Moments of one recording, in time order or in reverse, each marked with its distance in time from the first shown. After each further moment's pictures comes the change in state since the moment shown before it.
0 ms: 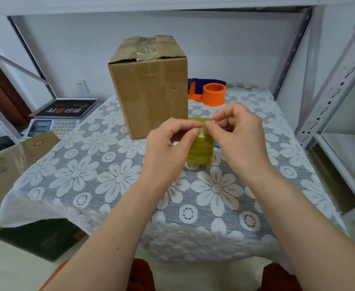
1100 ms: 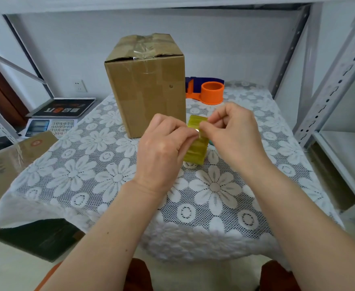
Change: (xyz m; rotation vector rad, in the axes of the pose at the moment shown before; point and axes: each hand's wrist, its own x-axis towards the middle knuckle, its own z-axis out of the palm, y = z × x) left_hand 0.003 -0.016 -0.004 0.636 0.120 0.587; right_hand 0.004 -0.008 0.000 -0.178 -0.016 0.080
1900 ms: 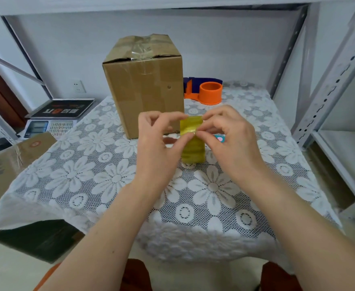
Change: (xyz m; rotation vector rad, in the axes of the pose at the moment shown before) left_hand 0.004 0.008 -0.006 -0.387 -0.125 -0.555; right_hand -0.007 0.019 -0.001 -0.046 -0.068 -0.344
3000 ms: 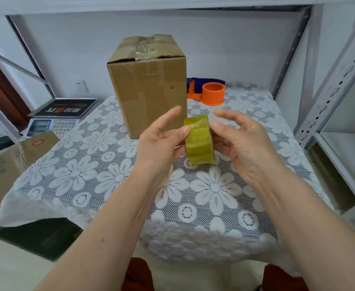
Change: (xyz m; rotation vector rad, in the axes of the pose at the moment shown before) left_hand 0.006 0.010 -0.004 -0.845 -0.071 -0.578; right_hand 0.003 -0.004 -0.009 0.818 0.034 0.653
